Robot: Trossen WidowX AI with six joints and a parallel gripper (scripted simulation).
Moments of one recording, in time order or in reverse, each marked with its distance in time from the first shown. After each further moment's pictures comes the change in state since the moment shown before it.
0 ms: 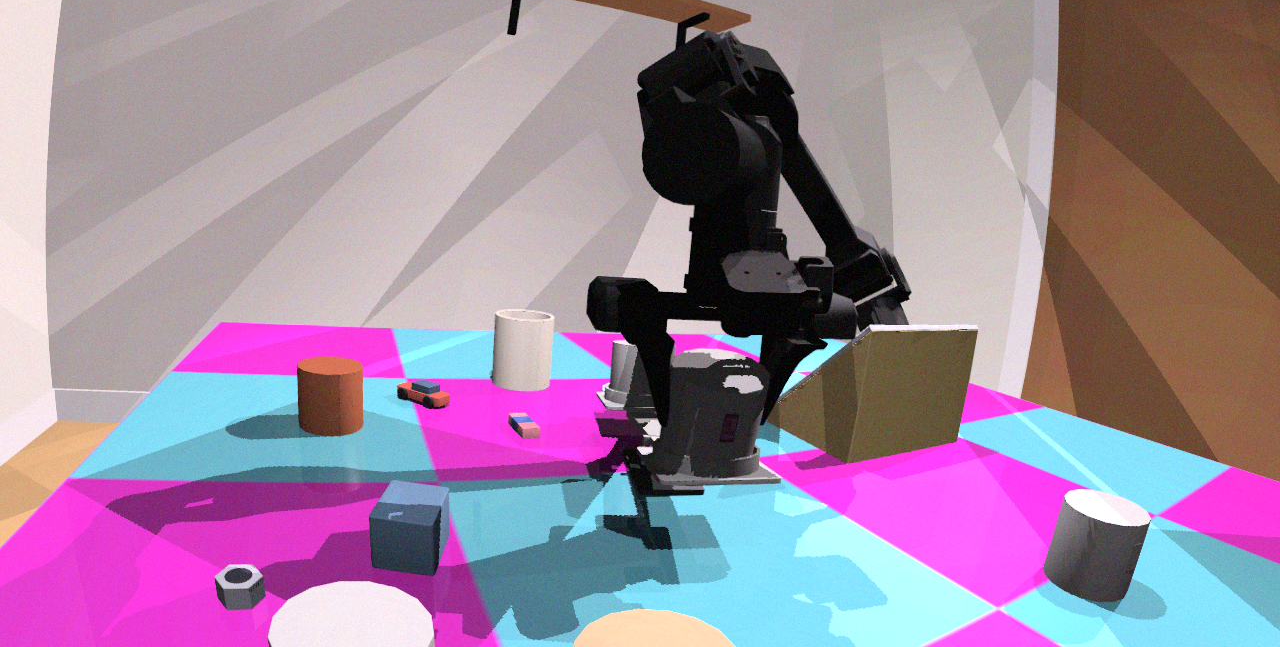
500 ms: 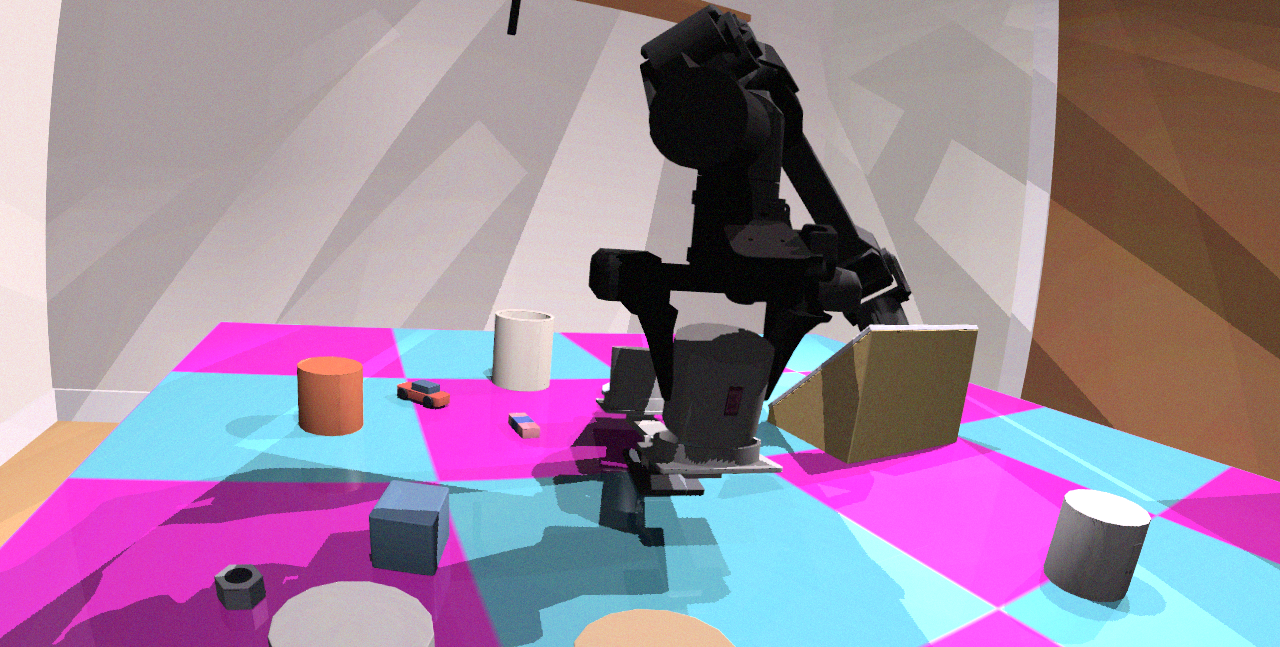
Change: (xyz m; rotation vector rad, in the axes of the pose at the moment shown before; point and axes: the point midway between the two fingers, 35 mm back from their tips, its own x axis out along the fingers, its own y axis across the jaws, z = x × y) arm -0.020 0.000 0.001 0.001 -0.005 0.000
